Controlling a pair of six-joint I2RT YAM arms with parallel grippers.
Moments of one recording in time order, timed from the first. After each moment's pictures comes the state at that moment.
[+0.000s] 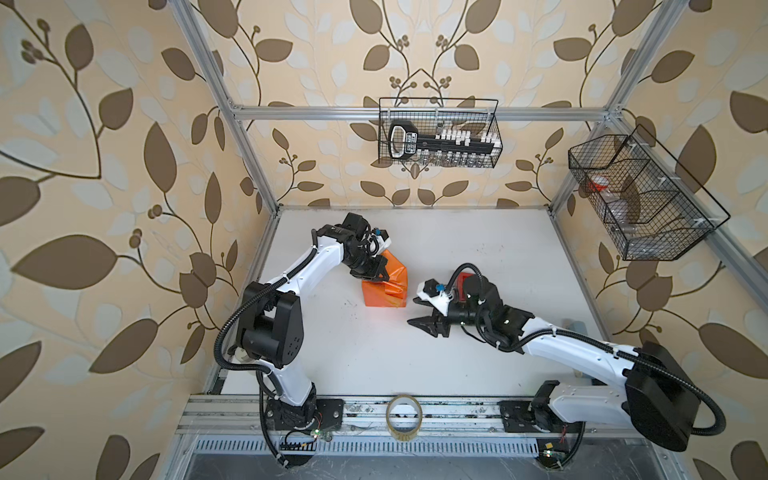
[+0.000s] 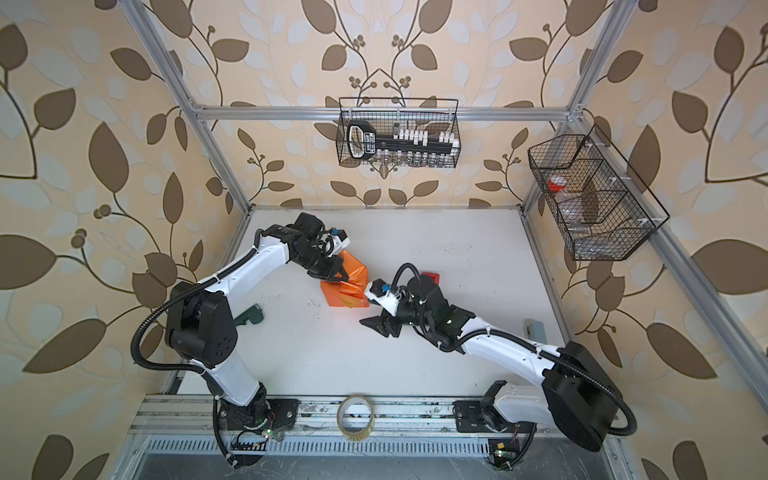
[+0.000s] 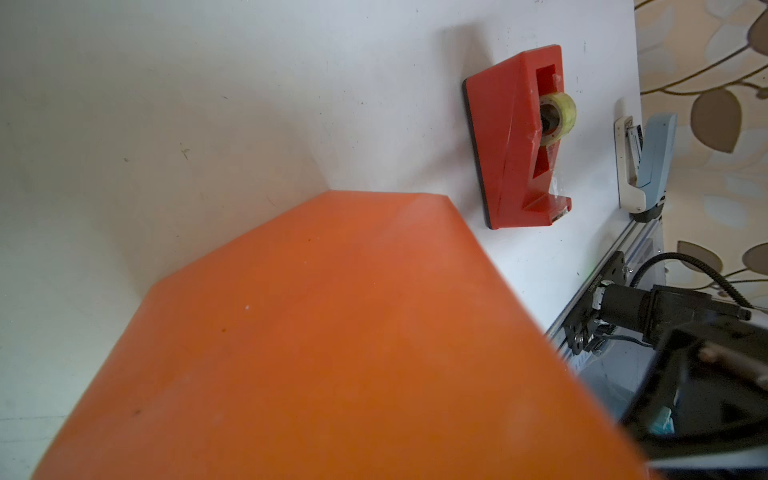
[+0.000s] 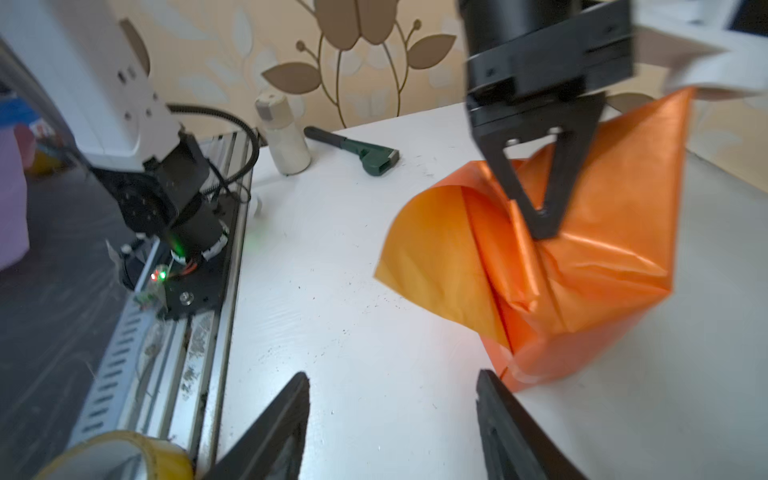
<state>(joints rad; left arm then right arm) -0.30 1.72 1.42 -0.95 0.57 0.00 0.81 1.31 0.65 0.24 -0.42 -0.26</state>
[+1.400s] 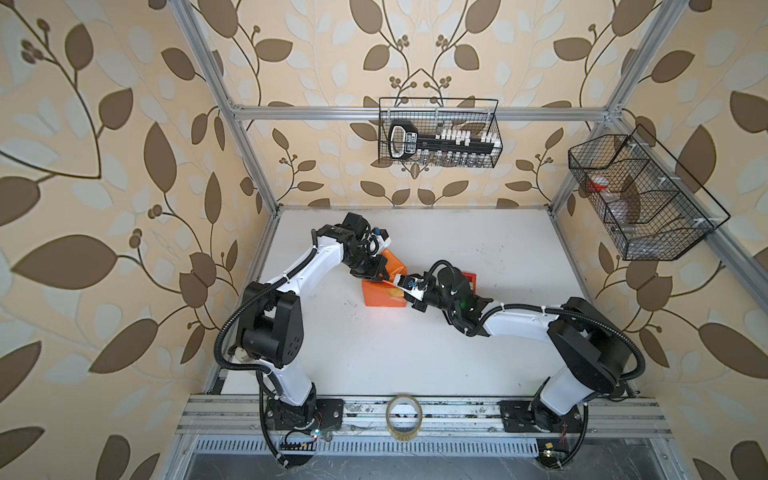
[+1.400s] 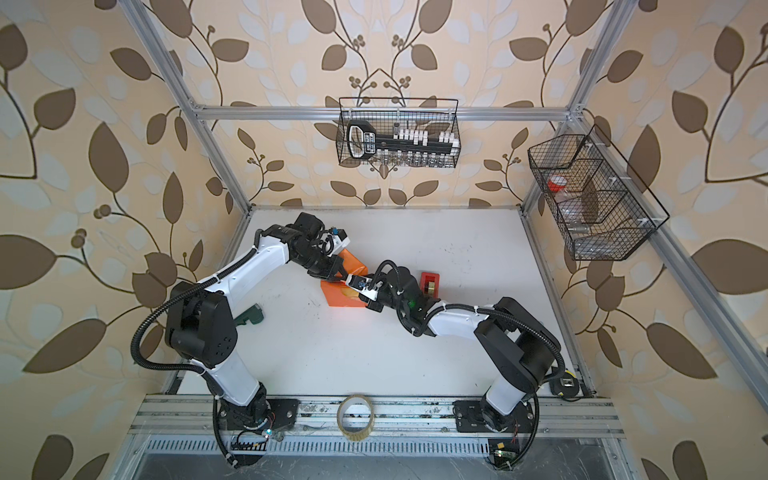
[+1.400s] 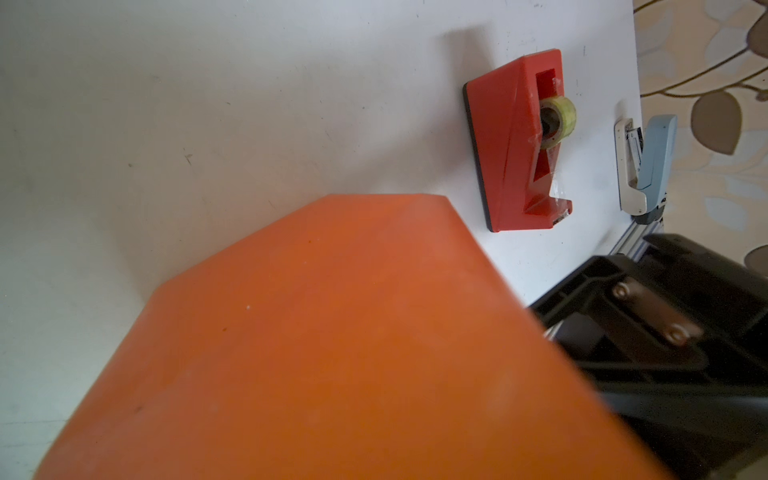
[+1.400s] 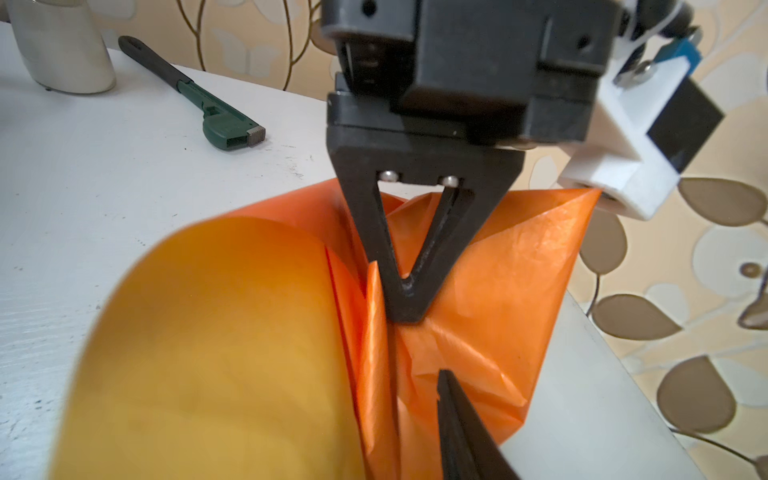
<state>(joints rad) -0.30 1.72 1.42 -0.94 0.57 0.00 0.75 1.66 0.80 0.54 -0.21 -0.52</state>
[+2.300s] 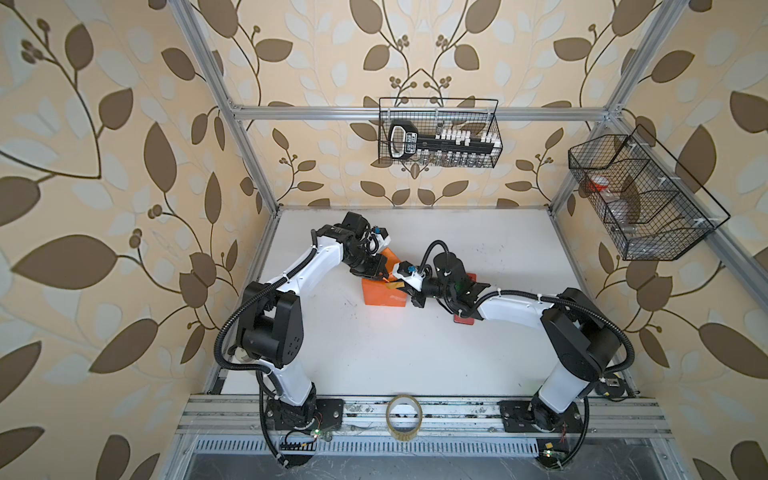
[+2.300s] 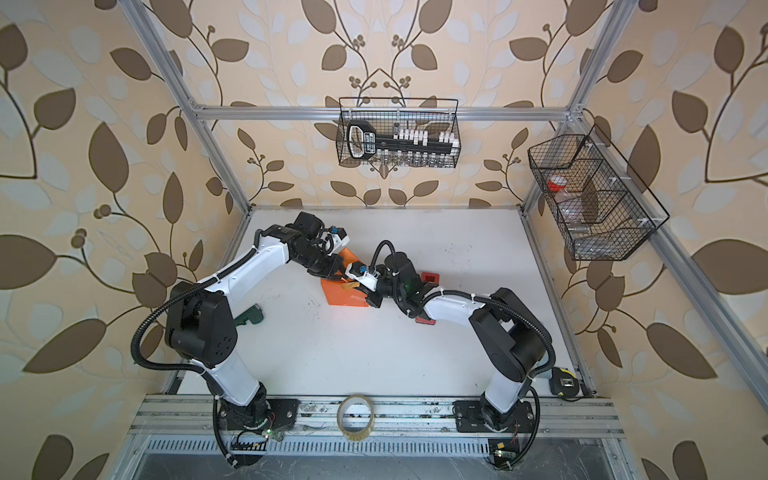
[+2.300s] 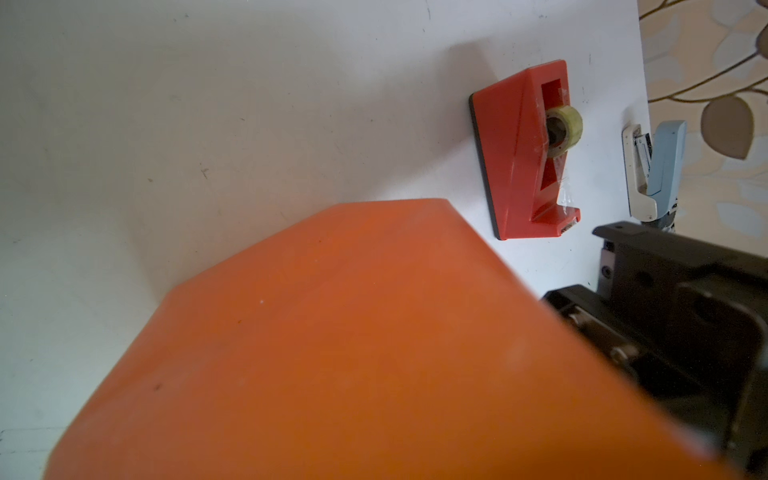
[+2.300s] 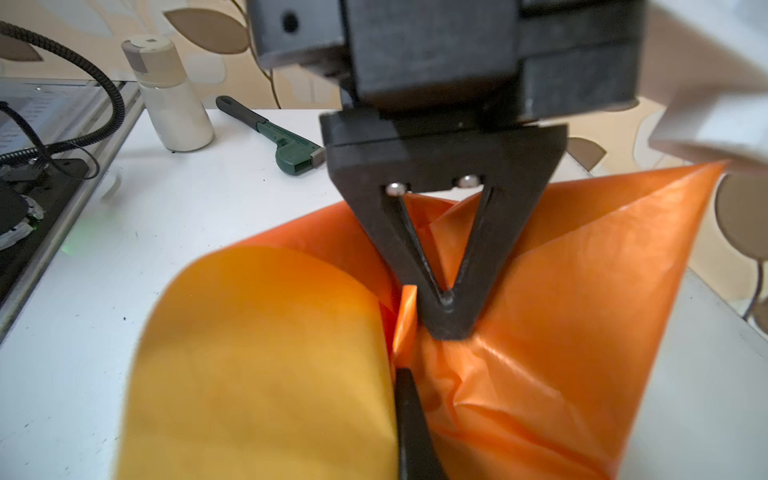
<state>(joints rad) -0.30 1.71 1.42 -0.92 0.55 0.00 0.68 1.73 0.94 0.36 -0.47 -0.37</state>
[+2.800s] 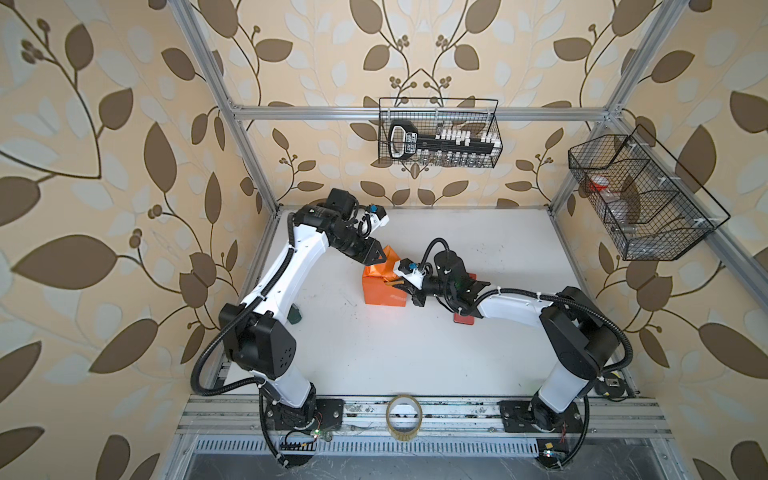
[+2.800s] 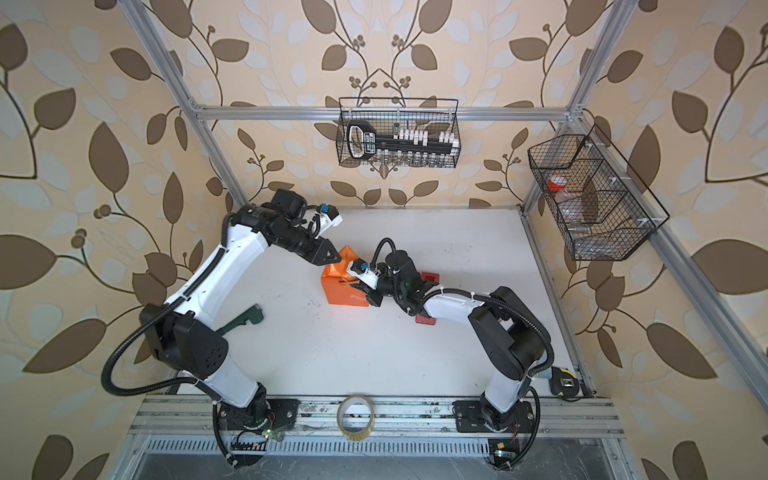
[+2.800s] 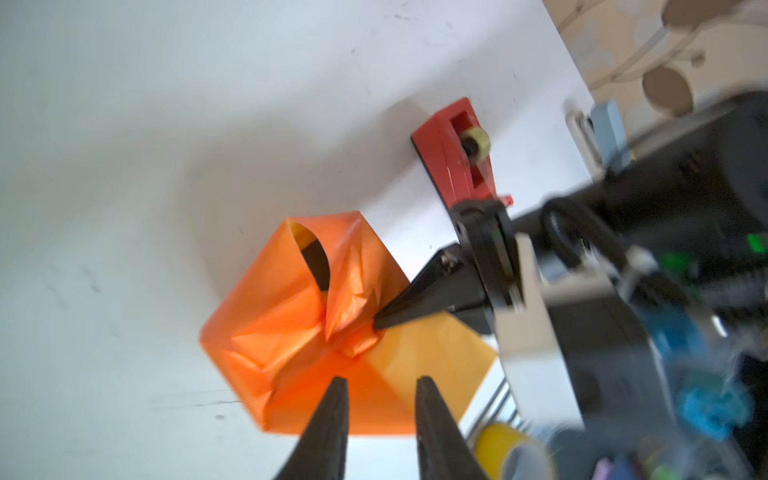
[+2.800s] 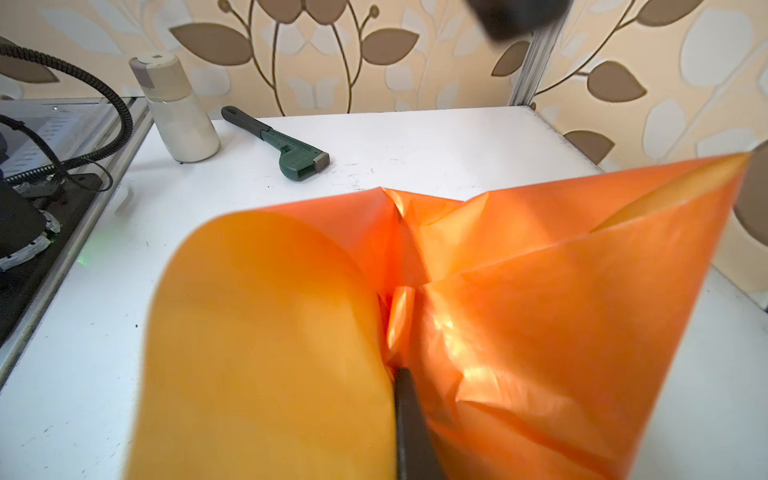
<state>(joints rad) -0.21 1.56 1.68 -1.23 0.61 0.34 0.67 1.74 0.95 0.36 -0.48 -0.35</state>
